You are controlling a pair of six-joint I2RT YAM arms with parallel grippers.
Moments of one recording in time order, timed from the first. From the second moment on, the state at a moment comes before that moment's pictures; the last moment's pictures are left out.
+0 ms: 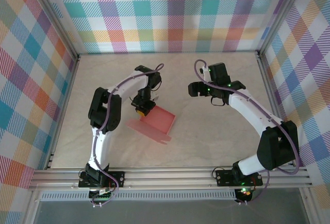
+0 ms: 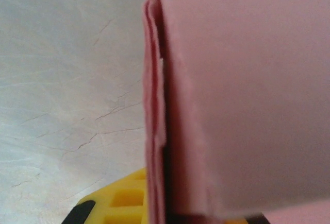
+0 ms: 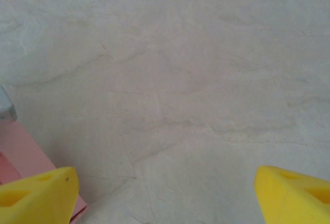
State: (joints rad) left arm -0.52 2.15 1.79 -1.49 0.01 0.00; right arm 0.38 1.46 1.15 -0.52 -0.13 0.19
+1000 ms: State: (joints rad) left arm -0.30 1.46 1.45 -0.98 -0.15 -0.26; right arm 0.48 1.66 1.26 -0.55 -0.16 0.04
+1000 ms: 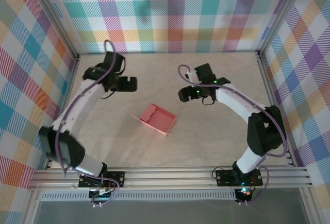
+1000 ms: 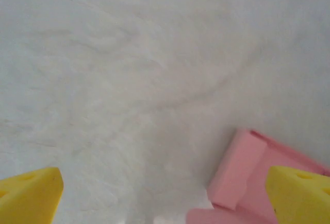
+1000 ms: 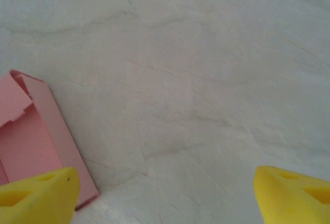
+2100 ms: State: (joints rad) left arm -0.27 1.04 1.04 -0.83 -0.17 -0.33; right arm 0.78 2.05 1.52 -0.59 0.05 0.13
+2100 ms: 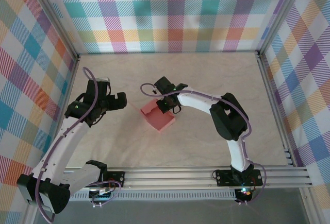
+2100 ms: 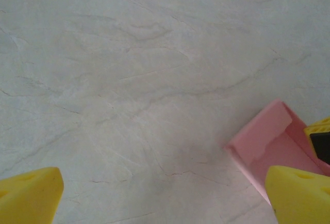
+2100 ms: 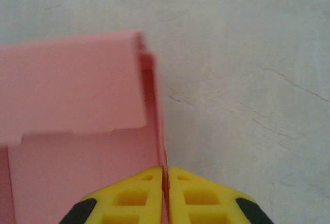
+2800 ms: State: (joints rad) left arm -0.27 1.06 0.99 -0.73 -0.06 -0.34; right arm 0.65 1.79 1.13 -0.42 0.24 0.75
